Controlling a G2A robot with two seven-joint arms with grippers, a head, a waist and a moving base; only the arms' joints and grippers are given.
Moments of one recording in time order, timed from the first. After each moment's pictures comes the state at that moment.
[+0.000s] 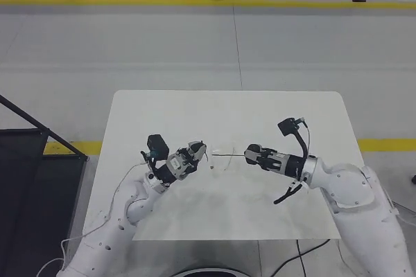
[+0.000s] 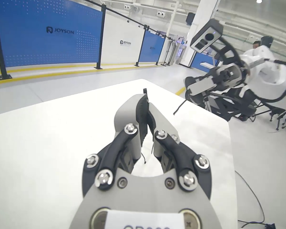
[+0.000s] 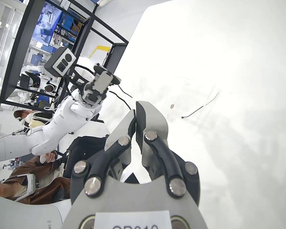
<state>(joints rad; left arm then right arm) 1.19 -1.19 -1.13 -1.46 1.05 -0.61 0.31 -1.09 -1.07 1.29 -1.77 -0.18 -0.20 0.91</state>
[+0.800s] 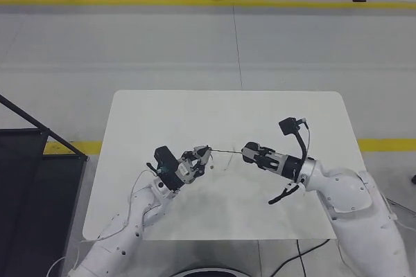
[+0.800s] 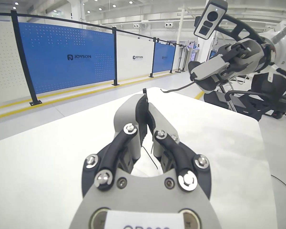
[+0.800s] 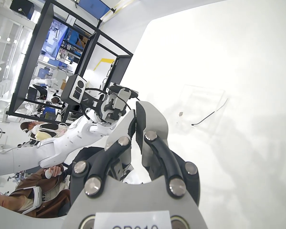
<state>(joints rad) 1.18 -1.23 -1.06 -1.39 1.30 -0.43 0.60 -1.11 -1.07 1.28 -1.82 -0.16 -0.11 0.84</state>
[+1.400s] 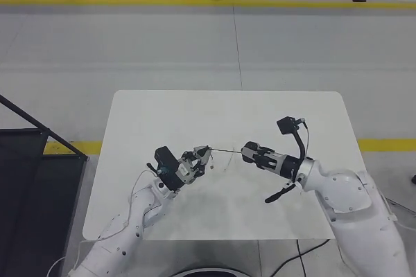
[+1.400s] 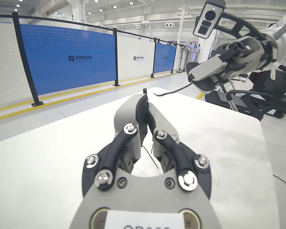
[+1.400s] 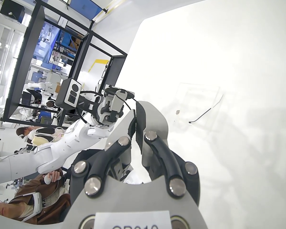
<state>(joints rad) 1.18 -1.23 -1.06 -1.39 1.30 -0.43 0.60 -1.11 -1.06 1.27 -1.85 -0.19 -0.04 0.83</state>
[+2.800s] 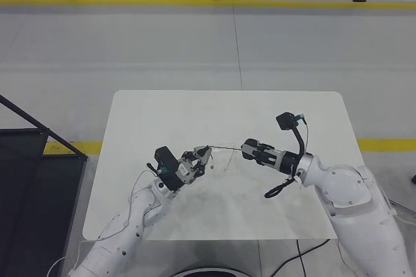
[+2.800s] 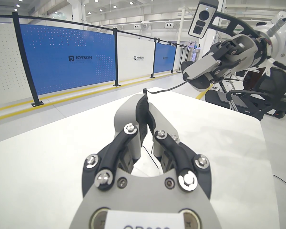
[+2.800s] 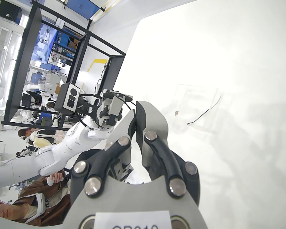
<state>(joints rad) 1.18 -1.23 -1.06 -1.39 1.30 -0.43 0.60 -1.07 -1.06 1.25 -1.82 -0.18 0.00 0.84</state>
